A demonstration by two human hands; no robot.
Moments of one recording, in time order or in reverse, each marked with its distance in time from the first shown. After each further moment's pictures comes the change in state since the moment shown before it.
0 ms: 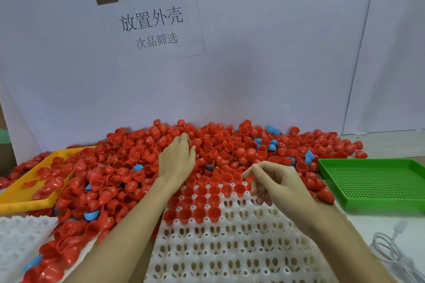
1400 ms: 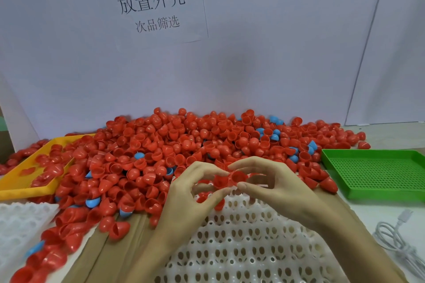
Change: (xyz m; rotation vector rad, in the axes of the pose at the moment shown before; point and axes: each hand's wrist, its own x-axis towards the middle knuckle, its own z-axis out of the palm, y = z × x) left_hand -0.125 0.033 -0.061 -0.979 -0.157 0.114; right_hand -0.003 0.005 0.006 -0.115 -0.274 -0.065
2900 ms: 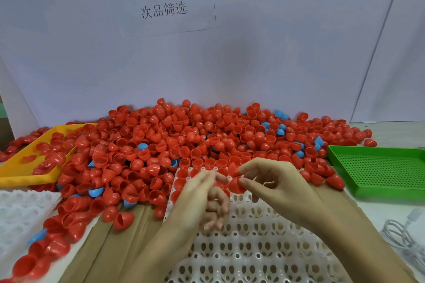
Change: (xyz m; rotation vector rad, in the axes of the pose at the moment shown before) left_hand -0.010 0.002 -0.001 -0.486 -0.135 -0.652; right_hand -0.002 0.005 0.015 -0.214 0.112 -0.066
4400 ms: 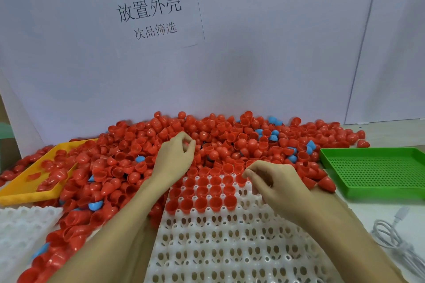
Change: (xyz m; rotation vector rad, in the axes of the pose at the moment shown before) left_hand 0.101 0.044 -0.043 0.965 0.457 0.427; right_hand 0.004 0.033 -0.014 -0.250 0.124 -0.065
